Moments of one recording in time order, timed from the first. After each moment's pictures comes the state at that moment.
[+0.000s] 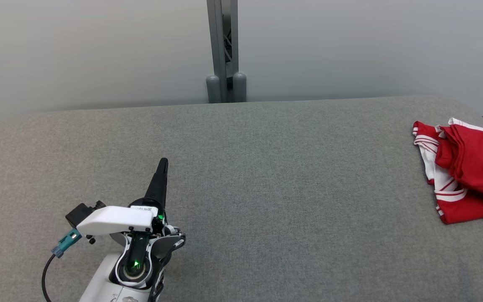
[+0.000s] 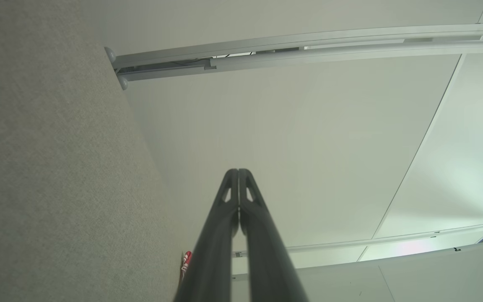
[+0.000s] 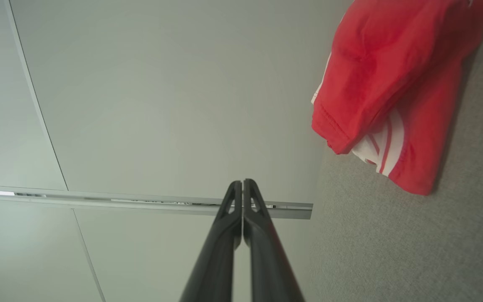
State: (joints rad) left arm -0.35 0.05 -0.32 0.46 -1.73 -0.13 -0.11; right arm -0.07 -0.05 -0.52 0.22 1.58 0.13 0.33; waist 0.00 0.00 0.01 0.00
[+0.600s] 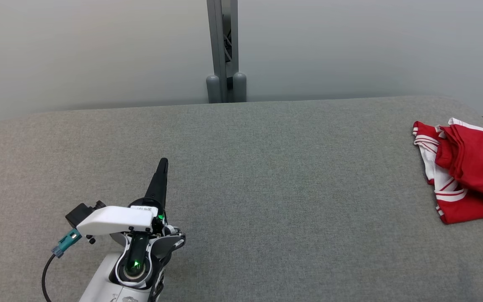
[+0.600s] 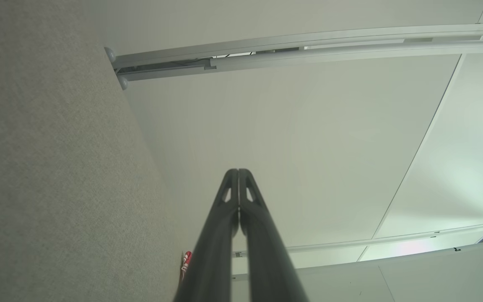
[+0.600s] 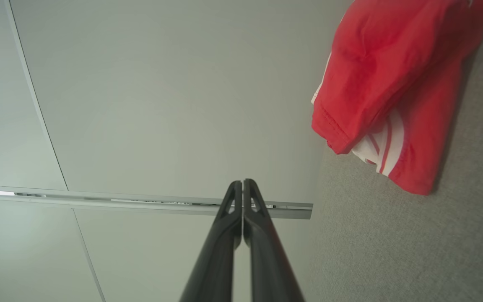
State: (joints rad) left arm -0.35 0.05 -0.32 0.46 -1.73 -0.13 -0.11; right arm -0.07 -0.05 -0.52 0.22 1.58 0.13 0.33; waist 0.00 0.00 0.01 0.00
